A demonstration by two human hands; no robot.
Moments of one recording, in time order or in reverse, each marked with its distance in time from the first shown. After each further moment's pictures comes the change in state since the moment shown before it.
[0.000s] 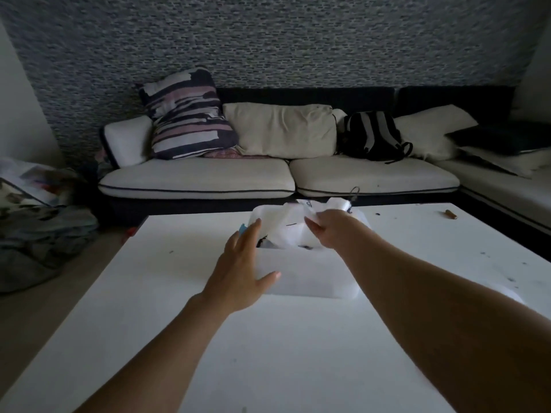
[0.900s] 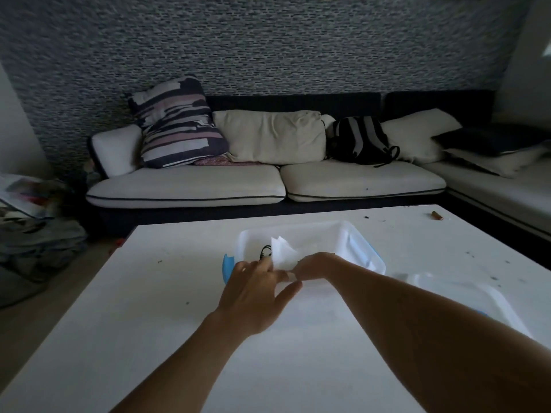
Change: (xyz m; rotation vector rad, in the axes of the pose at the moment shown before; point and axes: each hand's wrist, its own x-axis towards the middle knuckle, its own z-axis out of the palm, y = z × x) left_hand -0.003 0.038 0.025 0.265 -0.022 0.183; right_hand -0.016 0.039 0.003 -1.300 -0.541 -0.047
